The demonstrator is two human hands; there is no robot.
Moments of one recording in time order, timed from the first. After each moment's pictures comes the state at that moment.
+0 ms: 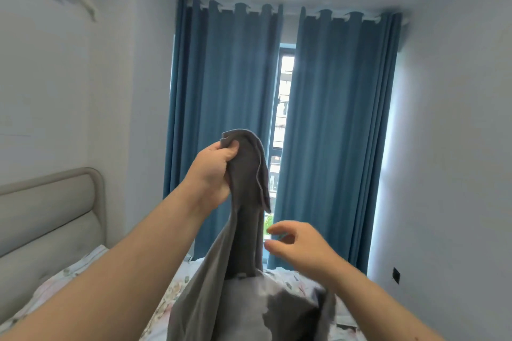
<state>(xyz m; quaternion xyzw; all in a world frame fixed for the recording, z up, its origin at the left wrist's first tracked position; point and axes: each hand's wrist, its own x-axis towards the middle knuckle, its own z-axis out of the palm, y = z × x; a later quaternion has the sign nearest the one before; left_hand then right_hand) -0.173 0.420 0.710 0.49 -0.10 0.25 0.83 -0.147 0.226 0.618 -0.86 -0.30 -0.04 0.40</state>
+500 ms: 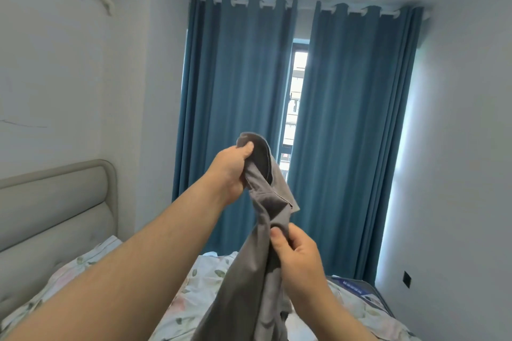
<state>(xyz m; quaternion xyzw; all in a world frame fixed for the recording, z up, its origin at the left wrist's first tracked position) -0.140 0.426 0.708 0.51 0.00 0.21 0.83 -0.166 0.273 0.581 -0.68 -0.26 -0.08 0.68</state>
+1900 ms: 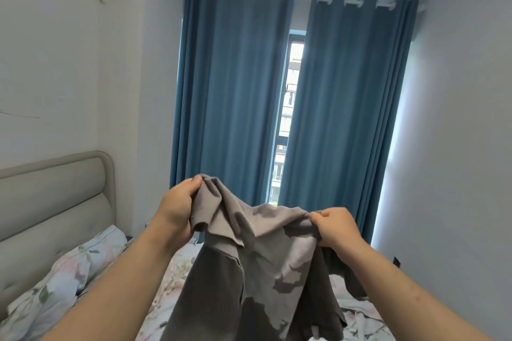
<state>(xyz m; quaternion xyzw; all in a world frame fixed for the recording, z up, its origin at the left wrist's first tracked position) -0.203 0.480 0.611 0.49 0.04 0.26 0.83 -0.092 0.209 0.598 -0.87 -0.08 -0.10 0.48</state>
